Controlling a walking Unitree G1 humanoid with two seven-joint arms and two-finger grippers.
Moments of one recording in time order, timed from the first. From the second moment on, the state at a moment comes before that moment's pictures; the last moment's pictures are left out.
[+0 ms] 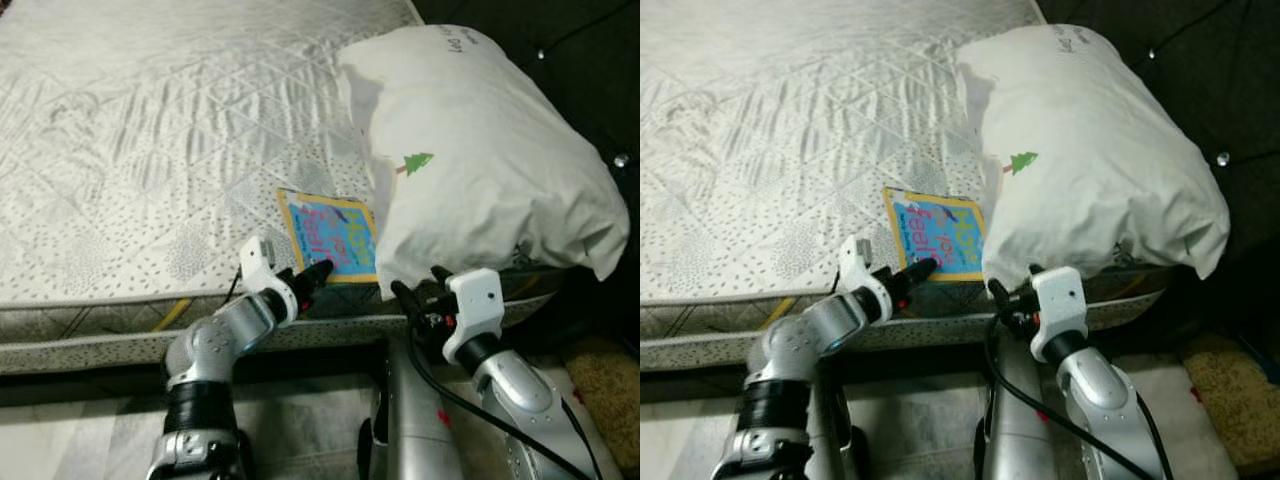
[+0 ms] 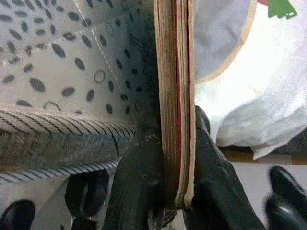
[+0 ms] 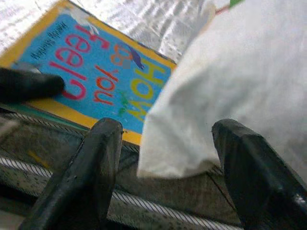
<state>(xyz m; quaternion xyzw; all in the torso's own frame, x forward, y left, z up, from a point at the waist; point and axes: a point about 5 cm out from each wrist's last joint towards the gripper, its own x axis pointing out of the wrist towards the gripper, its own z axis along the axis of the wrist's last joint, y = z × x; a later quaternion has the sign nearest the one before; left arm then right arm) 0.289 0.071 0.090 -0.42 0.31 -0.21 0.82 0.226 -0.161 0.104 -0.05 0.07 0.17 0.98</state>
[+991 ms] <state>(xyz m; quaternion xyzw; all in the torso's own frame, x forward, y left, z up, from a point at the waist) 0.344 0.132 0.082 -0.34 0.31 -0.17 0.87 0.233 -0.159 0.101 -0.07 0.05 0.17 0.98</state>
